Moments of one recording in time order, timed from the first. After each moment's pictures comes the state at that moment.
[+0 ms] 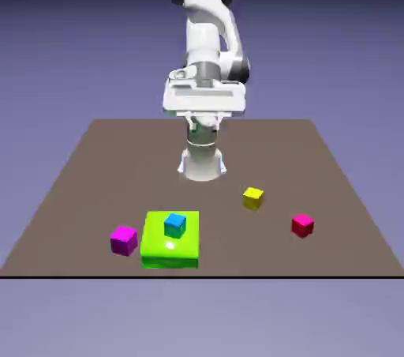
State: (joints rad) arm 0.01 -0.53 0.03 -2.79 -0.02 3.01 0.76
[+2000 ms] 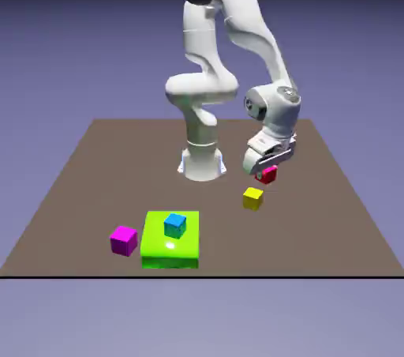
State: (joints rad) arm 0.25 -0.33 0.49 -2.94 0.24 2.45 0.59
